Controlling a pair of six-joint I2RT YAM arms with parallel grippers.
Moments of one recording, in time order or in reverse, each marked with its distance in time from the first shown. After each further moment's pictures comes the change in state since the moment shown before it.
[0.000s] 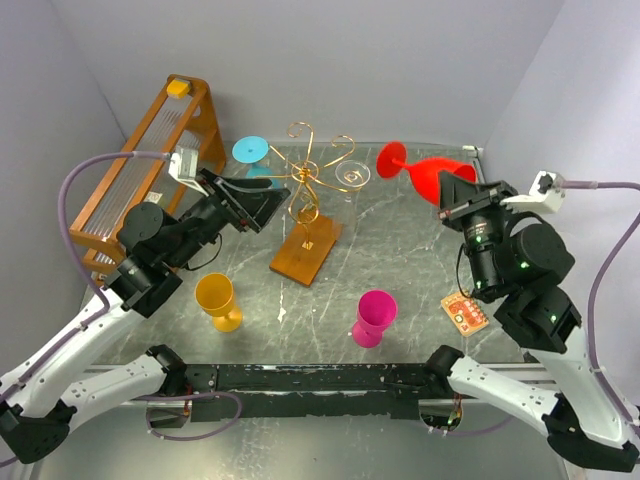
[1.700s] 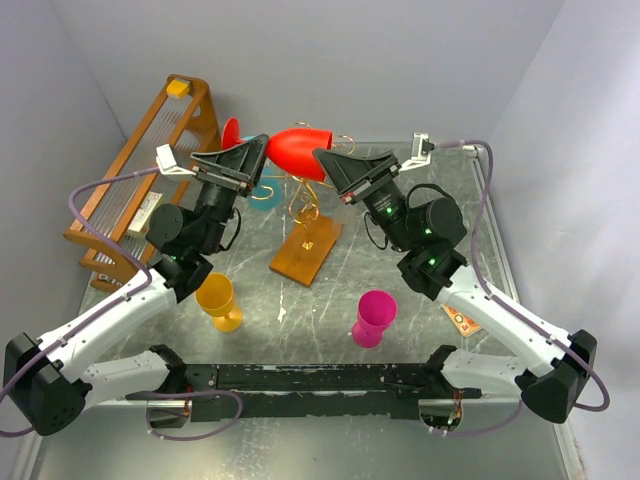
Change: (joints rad) left arm 0.000 0.183 -0.107 0.565 -0.378 -0.563; right arm 0.000 0.387 -0.201 0.983 -0.706 0.278
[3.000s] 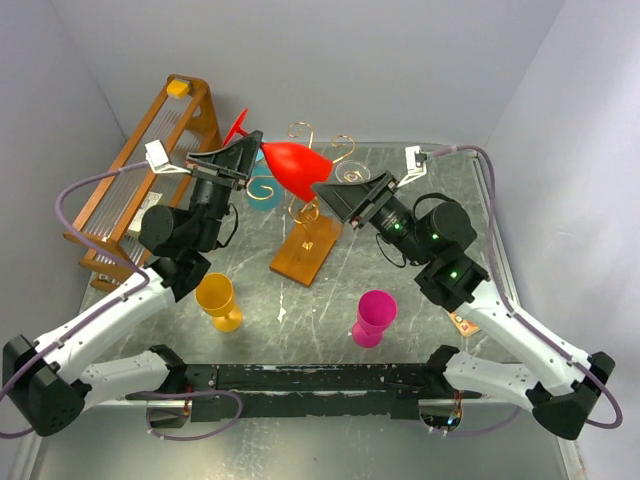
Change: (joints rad) left arm -0.001 0.019 0.040 0.076 -0.027 0.182; right arm -0.004 -0.119 -0.044 -0.278 -0.134 0.038
